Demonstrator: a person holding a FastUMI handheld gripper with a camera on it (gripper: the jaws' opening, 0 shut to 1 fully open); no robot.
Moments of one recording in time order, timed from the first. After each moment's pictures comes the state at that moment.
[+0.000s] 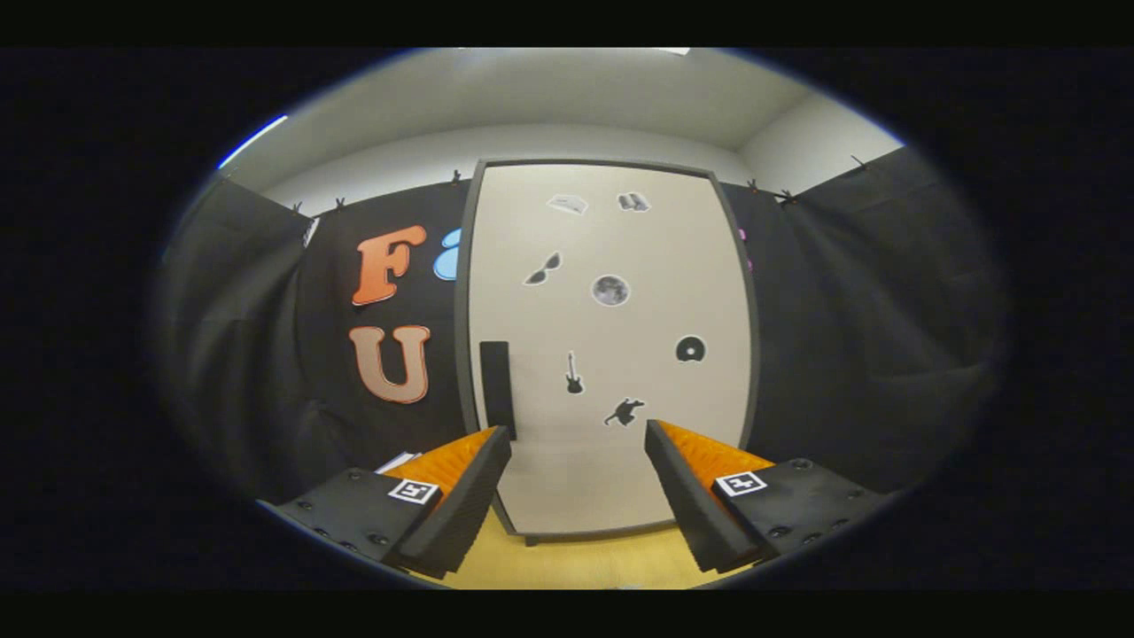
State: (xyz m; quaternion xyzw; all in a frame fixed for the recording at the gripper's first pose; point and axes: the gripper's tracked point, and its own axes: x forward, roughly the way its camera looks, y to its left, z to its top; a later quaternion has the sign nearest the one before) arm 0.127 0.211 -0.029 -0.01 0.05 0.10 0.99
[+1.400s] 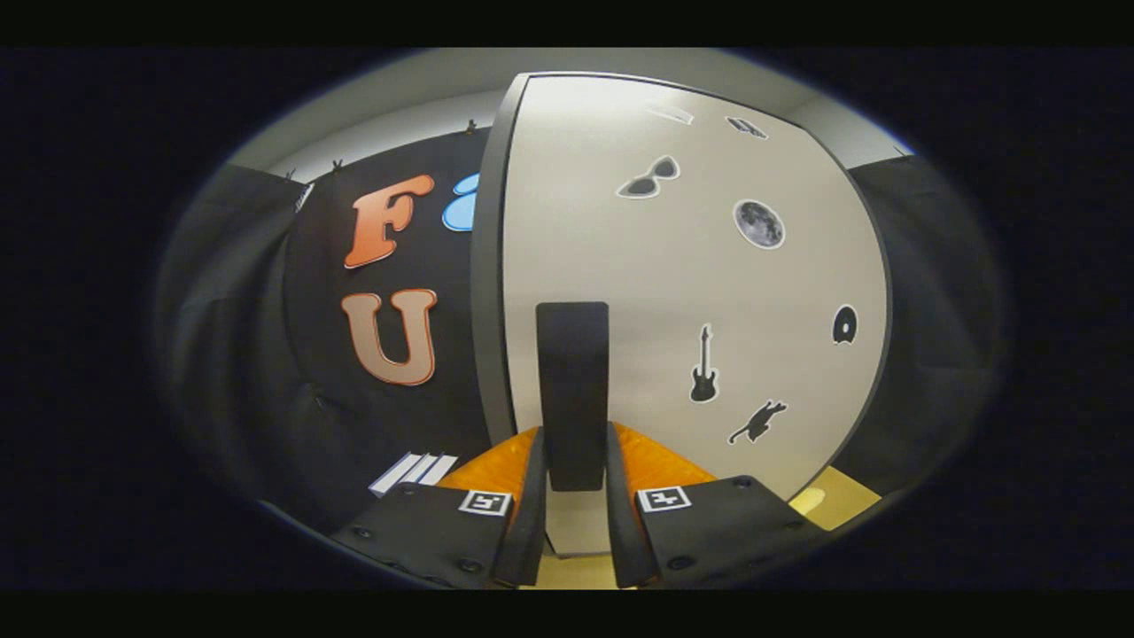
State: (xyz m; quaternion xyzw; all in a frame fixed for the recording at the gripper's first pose) arm 0.231 0.284 -0.083 -0.02 0.12 0.11 0.99
